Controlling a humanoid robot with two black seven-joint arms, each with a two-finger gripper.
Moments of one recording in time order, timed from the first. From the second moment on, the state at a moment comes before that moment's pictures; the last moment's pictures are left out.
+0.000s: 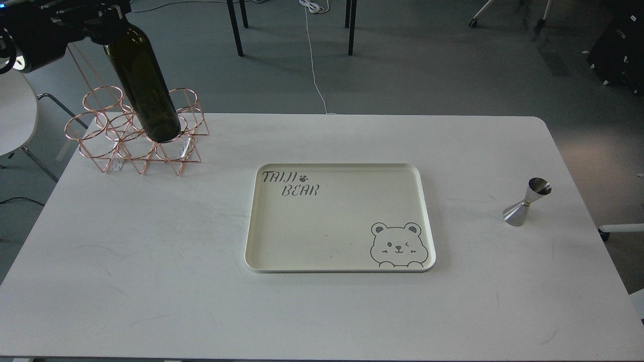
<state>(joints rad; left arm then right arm) -1.07 0.88 -0.54 -1.01 1.69 -0.12 -0.36 0.93 -0.79 0.41 0.72 -0.18 0.08 0.45</state>
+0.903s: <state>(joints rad) -1.03 0.80 -0.41 -0.94 1.66 -0.02 -0.38 0.93 -0.79 0.42 0.72 -0.18 0.08 0.45</state>
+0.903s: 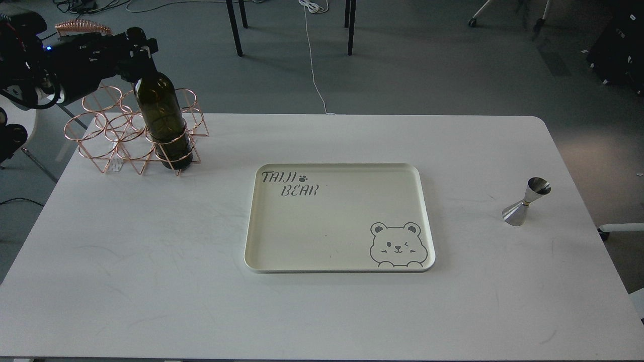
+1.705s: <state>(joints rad) -1.03 0.87 -0.45 -0.89 0.46 -0.01 -0.38 0.90 -0.79 0.44 0.63 -0.12 0.07 0.46</state>
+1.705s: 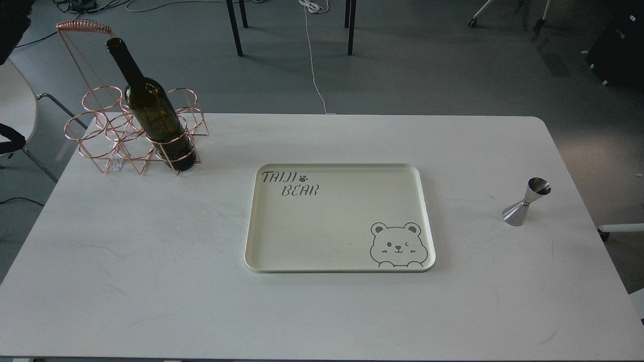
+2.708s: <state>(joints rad) -0.67 0.70 -0.69 -0.61 -0.54 -0.49 -0.30 0.83 -0.60 0.57 0.33 0.32 0.45 0.33</state>
